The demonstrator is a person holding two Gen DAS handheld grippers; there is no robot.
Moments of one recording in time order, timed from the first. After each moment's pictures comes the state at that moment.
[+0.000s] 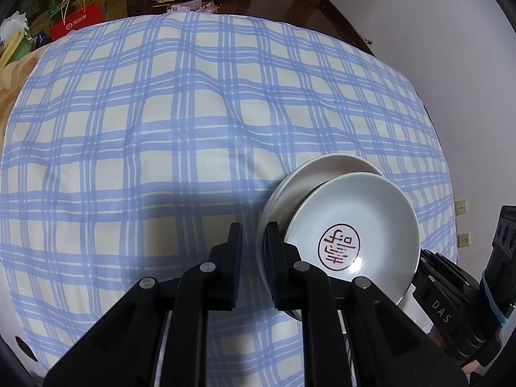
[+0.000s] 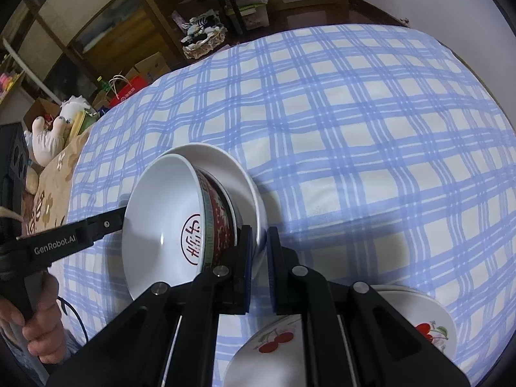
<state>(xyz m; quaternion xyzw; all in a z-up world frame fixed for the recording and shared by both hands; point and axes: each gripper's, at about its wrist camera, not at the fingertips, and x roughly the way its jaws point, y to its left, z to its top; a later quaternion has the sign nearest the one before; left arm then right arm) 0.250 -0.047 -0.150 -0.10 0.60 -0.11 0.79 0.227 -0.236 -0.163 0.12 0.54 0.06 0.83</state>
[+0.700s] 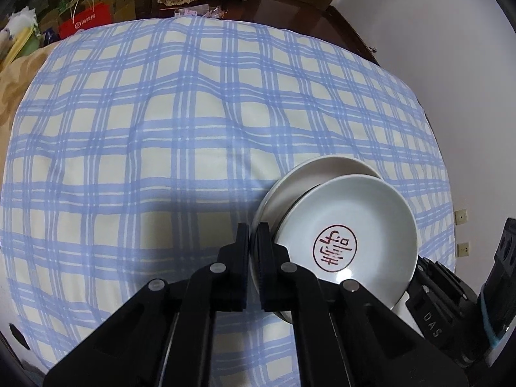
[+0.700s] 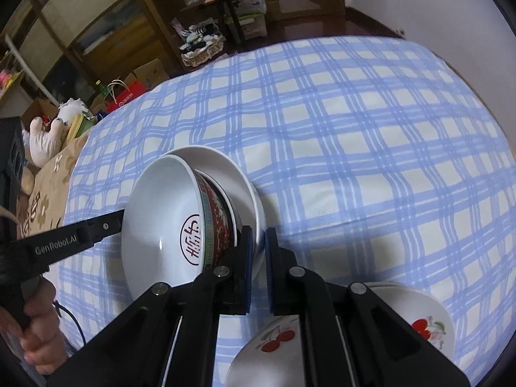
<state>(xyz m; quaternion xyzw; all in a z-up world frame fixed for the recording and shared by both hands) 0.245 -0.050 -0.150 -0.12 0.59 -0.10 0.79 0.218 -0.233 -0.156 0.09 0.51 0.05 0.85</state>
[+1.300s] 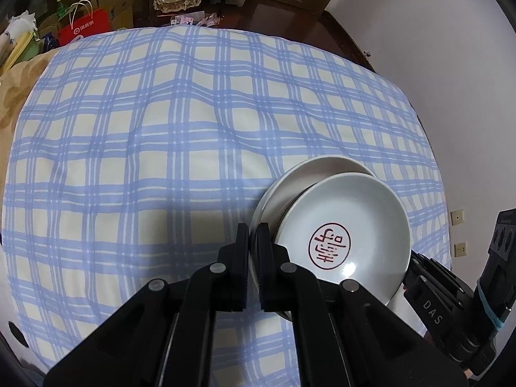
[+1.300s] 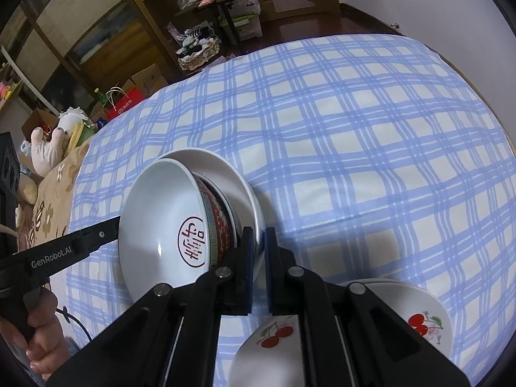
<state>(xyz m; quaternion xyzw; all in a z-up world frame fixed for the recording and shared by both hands) 0.234 -0.049 -0.136 -0.12 0.57 -0.11 0.80 0.214 -0.245 -0.149 0.13 0.52 0.04 0.85</state>
